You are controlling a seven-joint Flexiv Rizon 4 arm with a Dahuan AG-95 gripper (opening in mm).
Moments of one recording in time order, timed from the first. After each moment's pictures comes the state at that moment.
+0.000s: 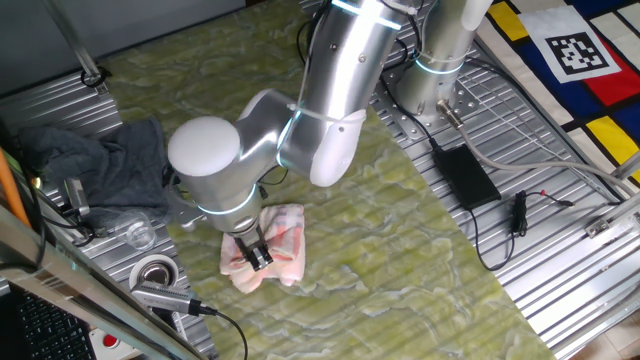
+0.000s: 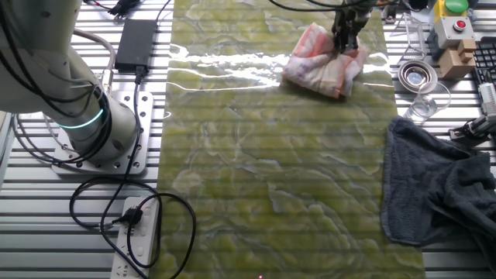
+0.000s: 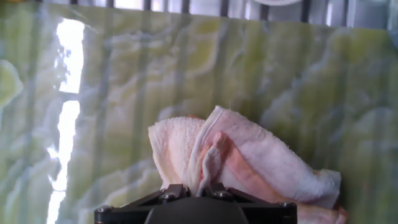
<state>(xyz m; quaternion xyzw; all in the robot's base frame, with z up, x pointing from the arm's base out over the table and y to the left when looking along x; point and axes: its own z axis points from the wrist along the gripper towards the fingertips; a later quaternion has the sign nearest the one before) 0.588 0.223 0.039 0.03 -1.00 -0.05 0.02</state>
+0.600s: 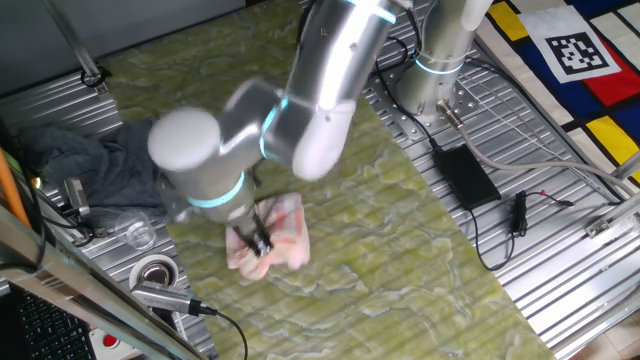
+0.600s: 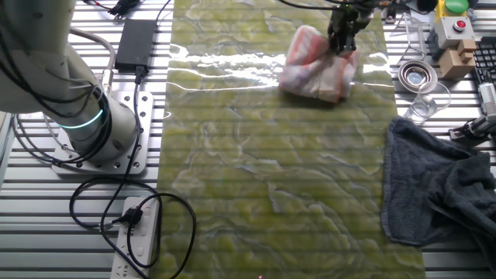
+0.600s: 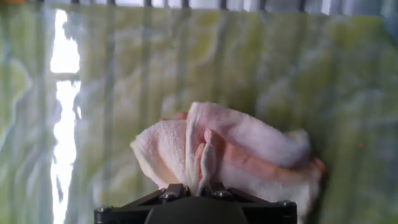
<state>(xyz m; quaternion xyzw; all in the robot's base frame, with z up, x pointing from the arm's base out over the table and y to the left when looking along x) 0.552 0.193 0.078 0.05 -0.99 -0.06 0.07</state>
